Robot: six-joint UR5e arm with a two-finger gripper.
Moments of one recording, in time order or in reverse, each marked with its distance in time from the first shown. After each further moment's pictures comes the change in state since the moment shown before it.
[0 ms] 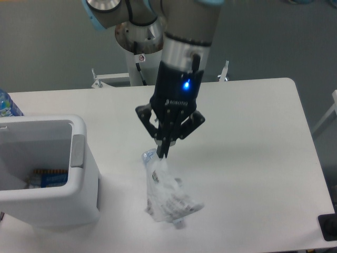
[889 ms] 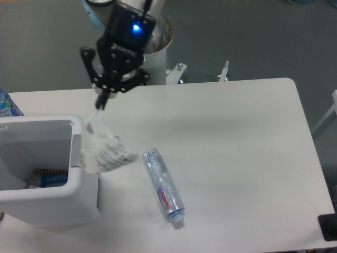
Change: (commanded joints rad) arm -0.147 0.175 -0.224 0.011 -0.123 -0.003
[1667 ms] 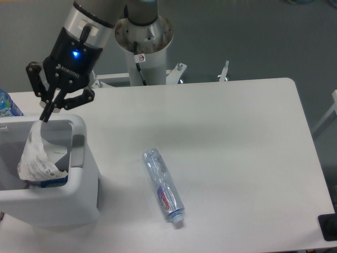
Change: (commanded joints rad) arm -0.112 -0.094 0.011 0.092 0.005 0.095
